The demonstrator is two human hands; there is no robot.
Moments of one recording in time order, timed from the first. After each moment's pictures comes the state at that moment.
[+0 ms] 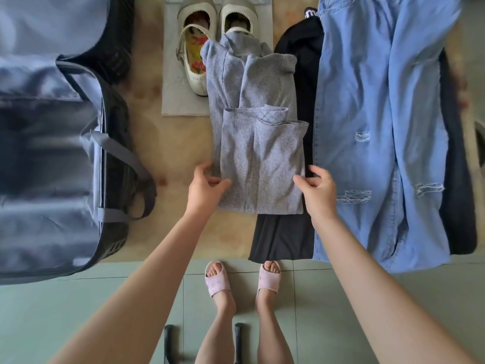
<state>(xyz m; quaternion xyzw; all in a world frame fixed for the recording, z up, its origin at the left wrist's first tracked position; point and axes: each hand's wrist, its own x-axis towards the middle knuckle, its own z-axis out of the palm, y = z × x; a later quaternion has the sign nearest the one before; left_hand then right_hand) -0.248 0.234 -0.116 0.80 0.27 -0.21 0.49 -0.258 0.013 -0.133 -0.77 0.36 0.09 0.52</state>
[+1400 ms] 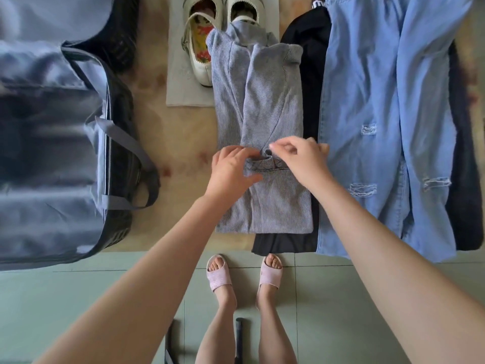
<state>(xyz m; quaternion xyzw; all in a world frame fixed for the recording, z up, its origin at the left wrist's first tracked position) -0.235 0.208 -0.112 0.93 -0.04 -0.17 0.32 -0.212 0.039 -0.102 -0.94 0.08 0.15 0.31</state>
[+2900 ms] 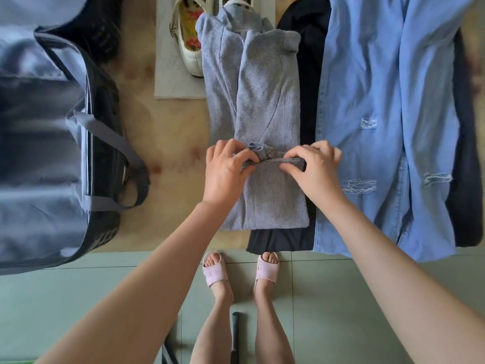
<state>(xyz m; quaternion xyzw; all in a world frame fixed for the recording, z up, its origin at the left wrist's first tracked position) -0.242 0.200 -0.140 0.96 -0.09 0.01 0.27 -0.242 0.007 -0.128 -0.97 -0.02 0.02 0.25</state>
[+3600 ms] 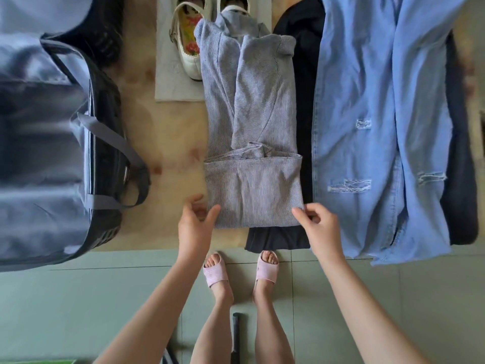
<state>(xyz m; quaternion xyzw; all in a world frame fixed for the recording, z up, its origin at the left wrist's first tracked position) -0.337 0.234 -0.126 0.79 0.33 -0.17 0.49 -0.347 -0.002 -0.139 -0.84 0.28 0.13 0.45</state>
